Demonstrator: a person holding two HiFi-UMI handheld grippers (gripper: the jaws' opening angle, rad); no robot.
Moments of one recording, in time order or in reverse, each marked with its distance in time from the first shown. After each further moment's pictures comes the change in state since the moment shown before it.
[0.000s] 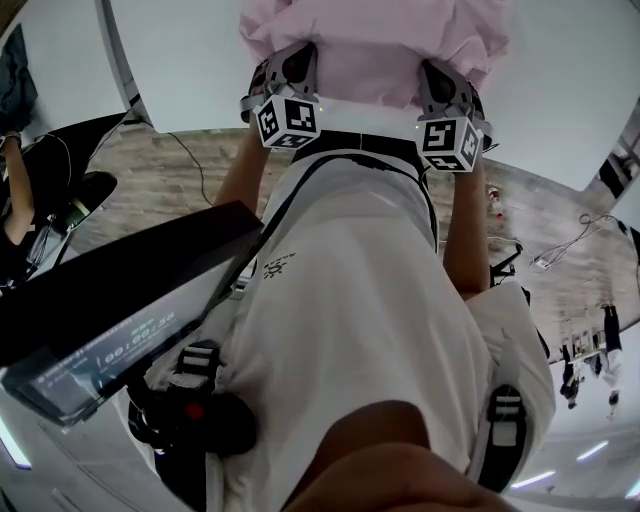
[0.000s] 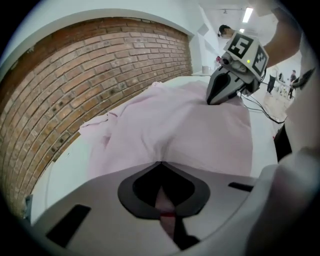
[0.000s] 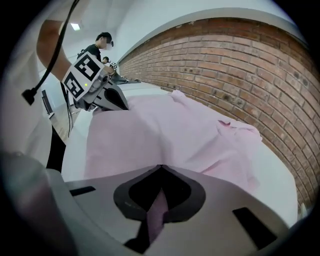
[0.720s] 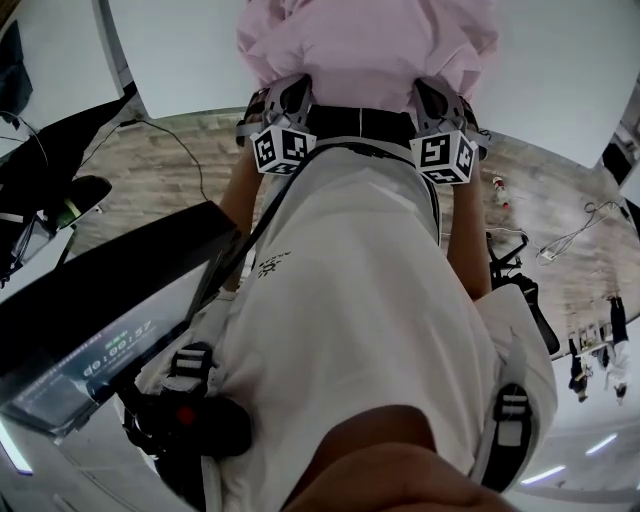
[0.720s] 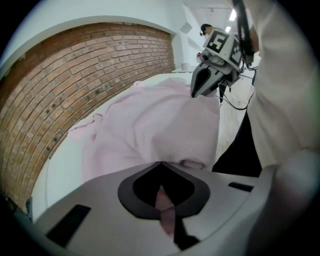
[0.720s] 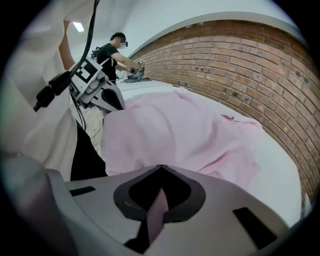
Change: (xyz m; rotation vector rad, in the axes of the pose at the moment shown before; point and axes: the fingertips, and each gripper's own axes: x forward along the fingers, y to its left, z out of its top) left arm -0.034 -0.055 -0.038 0.084 0.058 -0.106; right arm -0.016 0.045 -0.034 -0.004 0.033 0.092
